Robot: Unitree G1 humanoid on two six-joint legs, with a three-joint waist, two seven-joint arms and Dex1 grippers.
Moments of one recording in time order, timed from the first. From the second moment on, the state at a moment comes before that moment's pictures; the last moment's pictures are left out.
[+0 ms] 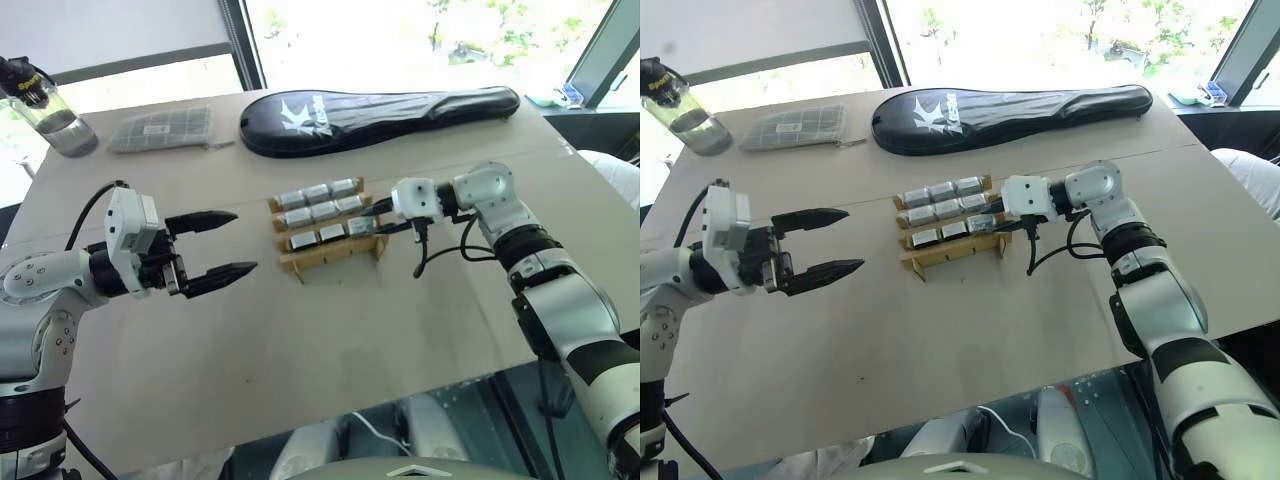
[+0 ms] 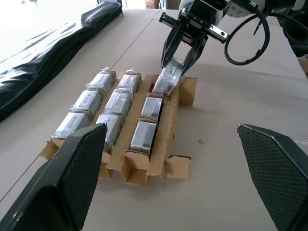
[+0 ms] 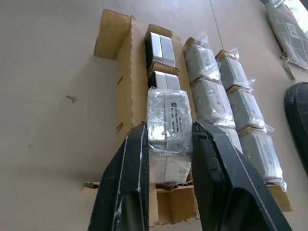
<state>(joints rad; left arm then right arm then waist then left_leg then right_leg) -0.11 0.89 0.40 -0.21 -0.63 0.39 -1.21 -1.13 -0.31 0.28 1.10 0.00 -0.67 1.36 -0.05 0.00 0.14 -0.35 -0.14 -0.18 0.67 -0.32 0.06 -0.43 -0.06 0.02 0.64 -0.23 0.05</state>
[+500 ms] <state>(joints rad) -0.10 0.90 0.41 -0.23 -0.65 0.40 -1.19 -1.16 -0.26 0.17 1.24 0.04 -0.63 1.49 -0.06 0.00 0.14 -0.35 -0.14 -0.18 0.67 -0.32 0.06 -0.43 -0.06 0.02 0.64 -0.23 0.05</state>
